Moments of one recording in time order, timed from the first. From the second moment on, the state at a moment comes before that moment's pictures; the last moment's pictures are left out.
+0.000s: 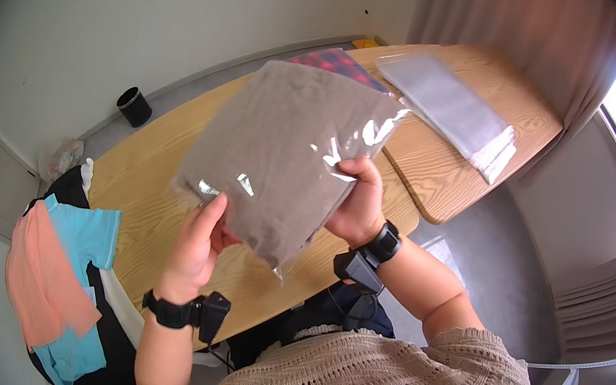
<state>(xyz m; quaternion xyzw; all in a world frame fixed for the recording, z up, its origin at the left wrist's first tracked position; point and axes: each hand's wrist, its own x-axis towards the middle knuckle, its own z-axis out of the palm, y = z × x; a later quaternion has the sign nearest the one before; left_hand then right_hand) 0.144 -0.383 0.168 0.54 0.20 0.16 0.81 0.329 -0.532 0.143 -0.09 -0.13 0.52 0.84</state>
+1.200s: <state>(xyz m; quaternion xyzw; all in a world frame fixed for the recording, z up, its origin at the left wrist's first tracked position) 0.461 -0.188 0.061 0.54 0.37 0.33 0.69 0.571 -0.462 0.090 -0.53 -0.07 0.39 0.75</state>
